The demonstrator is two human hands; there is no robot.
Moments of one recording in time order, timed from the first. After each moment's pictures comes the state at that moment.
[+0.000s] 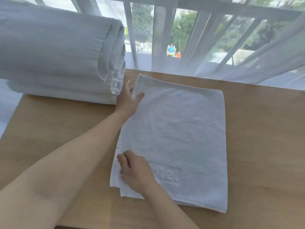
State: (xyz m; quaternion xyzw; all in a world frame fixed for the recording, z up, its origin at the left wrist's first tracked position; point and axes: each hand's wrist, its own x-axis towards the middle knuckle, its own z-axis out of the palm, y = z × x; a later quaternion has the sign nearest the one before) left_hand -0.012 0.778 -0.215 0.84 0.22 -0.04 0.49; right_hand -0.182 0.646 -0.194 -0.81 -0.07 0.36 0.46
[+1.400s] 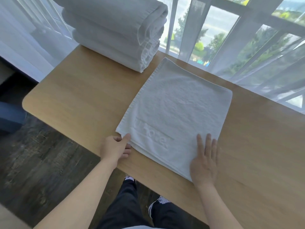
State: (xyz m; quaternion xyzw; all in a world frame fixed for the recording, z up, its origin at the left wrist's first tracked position) left_hand -0.309 0.666 -0.207 0.58 0.60 0.00 0.56; right_hand -0.197 0.398 -0.222 -0.98 -0.14 0.07 0.12
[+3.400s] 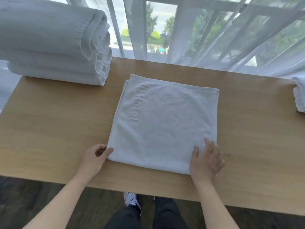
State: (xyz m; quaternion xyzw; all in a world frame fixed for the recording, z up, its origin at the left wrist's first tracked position) left_hand -0.293 0.737 -0.226 0.79 0.36 -0.10 0.49; right_hand -0.218 0.387 -0.217 -0.97 0.18 0.02 0.18
